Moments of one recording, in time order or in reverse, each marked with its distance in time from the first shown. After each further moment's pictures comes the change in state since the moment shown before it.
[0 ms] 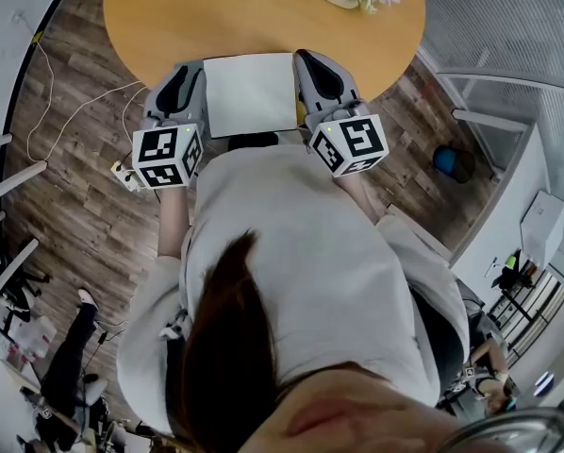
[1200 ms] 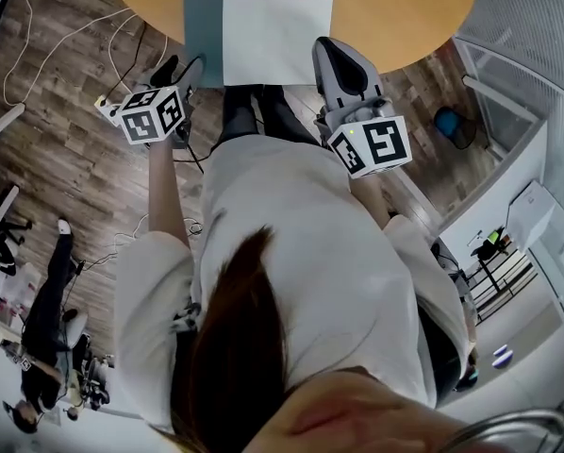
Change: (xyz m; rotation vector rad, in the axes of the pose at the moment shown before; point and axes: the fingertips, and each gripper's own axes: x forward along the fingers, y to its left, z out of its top) left arm -0.012 0.075 -0.216 -0.410 0.419 -0.036; right arm 0.008 0.046 -0.075 0.022 0.207 0.052
